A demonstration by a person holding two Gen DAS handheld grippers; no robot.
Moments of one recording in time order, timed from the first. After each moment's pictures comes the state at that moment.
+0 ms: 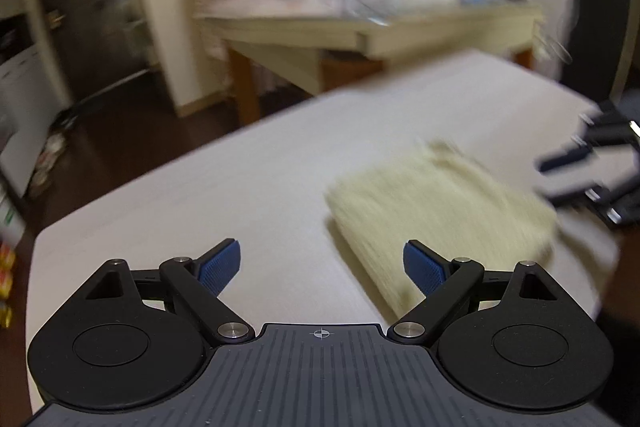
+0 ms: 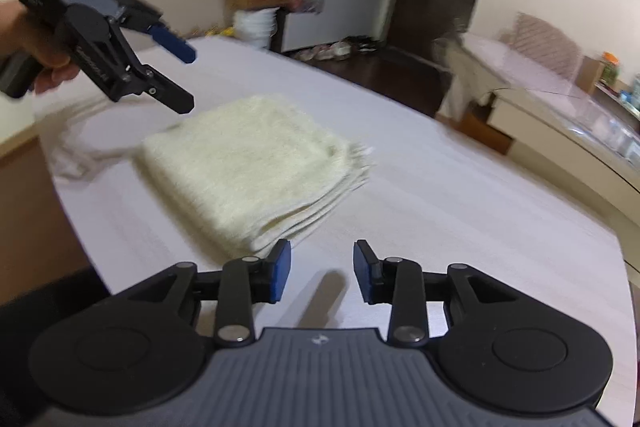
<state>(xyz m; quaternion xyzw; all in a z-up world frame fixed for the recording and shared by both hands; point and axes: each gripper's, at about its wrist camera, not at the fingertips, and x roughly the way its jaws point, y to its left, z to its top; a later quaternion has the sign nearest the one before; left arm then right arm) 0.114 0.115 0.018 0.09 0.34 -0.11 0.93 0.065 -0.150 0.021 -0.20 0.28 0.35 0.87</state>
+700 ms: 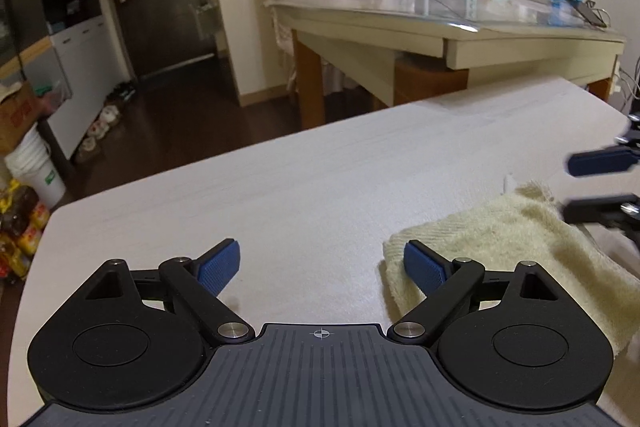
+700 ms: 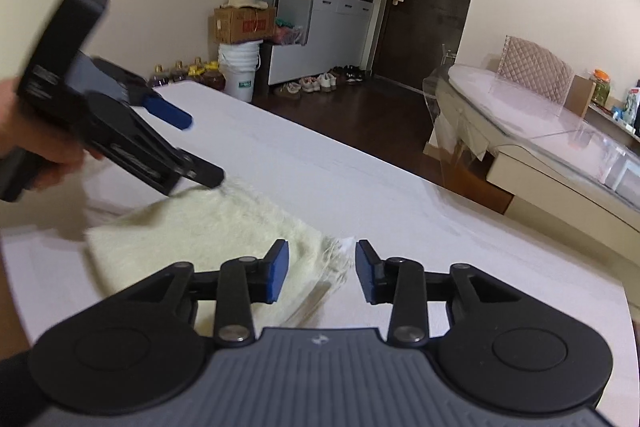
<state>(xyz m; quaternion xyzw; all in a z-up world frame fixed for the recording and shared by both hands) 0.154 0.112 -0.009 0.07 0.35 -0.03 0.93 0.124 -0.093 0.022 -0.20 0.25 0.35 0.88</state>
